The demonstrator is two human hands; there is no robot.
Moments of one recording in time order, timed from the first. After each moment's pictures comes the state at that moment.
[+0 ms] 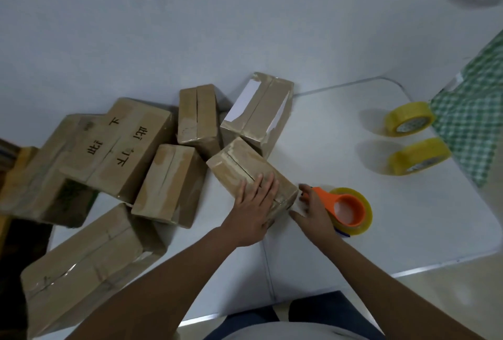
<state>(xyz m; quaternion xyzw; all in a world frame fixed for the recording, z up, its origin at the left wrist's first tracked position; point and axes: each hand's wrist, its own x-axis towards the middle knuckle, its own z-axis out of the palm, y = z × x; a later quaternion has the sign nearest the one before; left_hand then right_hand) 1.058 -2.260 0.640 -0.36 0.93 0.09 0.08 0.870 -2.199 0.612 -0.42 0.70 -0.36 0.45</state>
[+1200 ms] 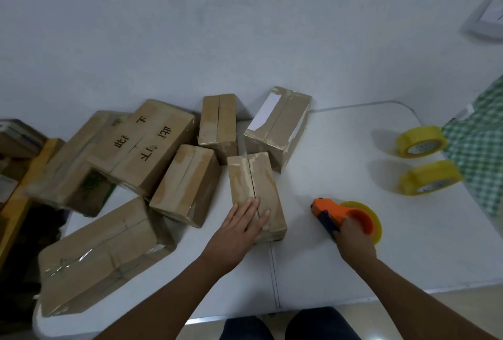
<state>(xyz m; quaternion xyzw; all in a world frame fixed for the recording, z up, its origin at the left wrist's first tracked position) 1.127 -2.218 0.631 -0.39 0.92 0.00 -0.01 0.810 -2.230 0.580 -0.45 0.79 -0.03 0.41</state>
